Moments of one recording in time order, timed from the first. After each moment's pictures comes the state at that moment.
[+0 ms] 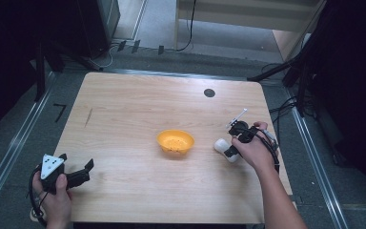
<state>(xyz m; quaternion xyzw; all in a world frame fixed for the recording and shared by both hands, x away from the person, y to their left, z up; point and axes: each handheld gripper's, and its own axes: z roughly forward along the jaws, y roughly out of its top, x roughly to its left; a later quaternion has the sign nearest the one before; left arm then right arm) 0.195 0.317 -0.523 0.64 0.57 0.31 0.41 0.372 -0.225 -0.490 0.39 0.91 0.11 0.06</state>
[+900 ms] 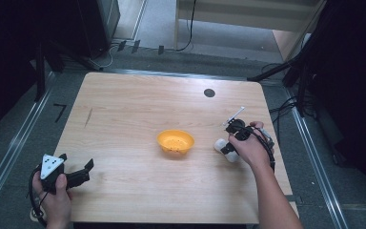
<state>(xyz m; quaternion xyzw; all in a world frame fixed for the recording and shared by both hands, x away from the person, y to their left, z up) 0.195 0.318 -0.523 0.64 0.58 0.31 0.41 0.383 -0.218 -0.497 0.40 0.91 0.12 0.04</state>
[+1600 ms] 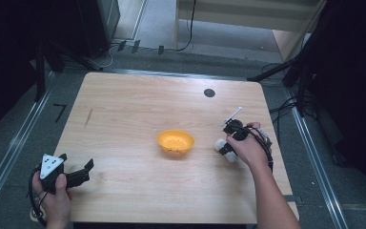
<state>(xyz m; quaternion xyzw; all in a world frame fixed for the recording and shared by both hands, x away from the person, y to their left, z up) 0.195 0.318 -0.523 0.64 0.58 0.31 0.41 0.384 -0.211 -0.500 0.40 0.91 0.11 0.02</state>
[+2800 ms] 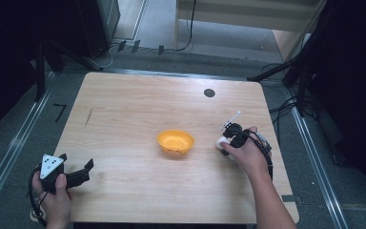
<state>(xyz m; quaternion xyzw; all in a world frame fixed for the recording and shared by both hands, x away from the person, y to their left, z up) 0.195 0.318 -0.523 0.63 0.58 0.31 0.41 0.374 -0.212 -0.507 0.38 0.92 0.12 0.04</state>
